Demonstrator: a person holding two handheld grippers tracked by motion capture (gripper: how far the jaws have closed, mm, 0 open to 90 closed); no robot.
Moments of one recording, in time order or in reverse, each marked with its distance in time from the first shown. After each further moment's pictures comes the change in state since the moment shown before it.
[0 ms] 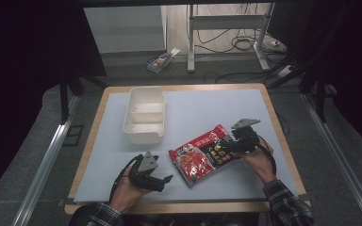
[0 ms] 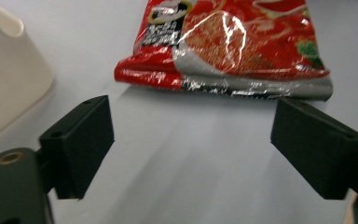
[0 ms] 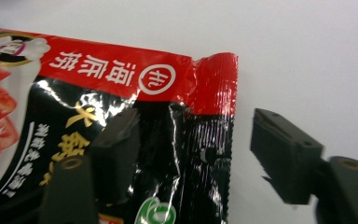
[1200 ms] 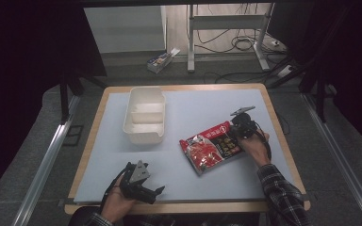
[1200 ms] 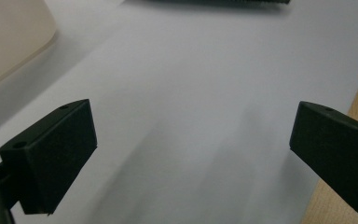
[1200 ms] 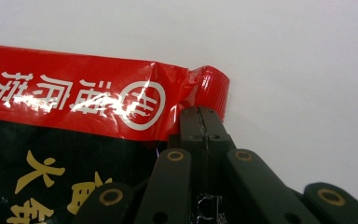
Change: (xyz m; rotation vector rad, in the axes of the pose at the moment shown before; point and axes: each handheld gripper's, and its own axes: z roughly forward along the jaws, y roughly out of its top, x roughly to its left) left arm -0.007 -0.031 -0.018 0.041 0.026 0.000; right arm -0.038 0.019 0.043 0.125 -0.100 0.082
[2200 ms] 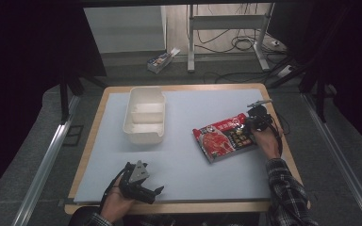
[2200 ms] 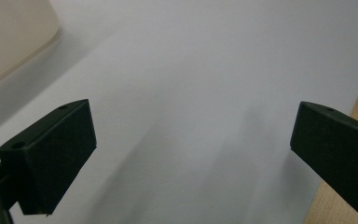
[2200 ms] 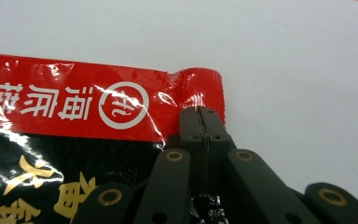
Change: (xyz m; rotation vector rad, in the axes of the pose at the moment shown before) left arm 0.001 -0.002 0.000 0.004 0.006 0.002; right arm -0.063 -0.005 -0.004 -0.021 -0.104 0.095
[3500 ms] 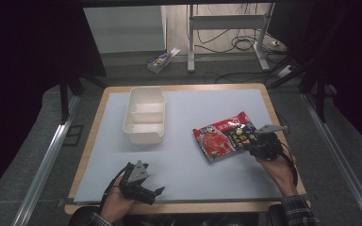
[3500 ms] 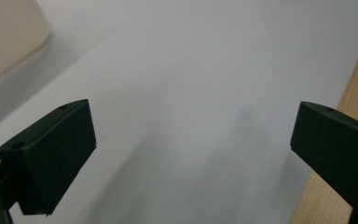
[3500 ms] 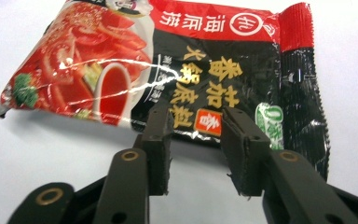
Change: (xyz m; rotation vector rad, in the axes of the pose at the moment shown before) left arm 0.000 0.001 -0.001 -0.014 -0.035 -0.009; right arm 0.045 -0.065 -0.085 -0.074 0.165 -0.039
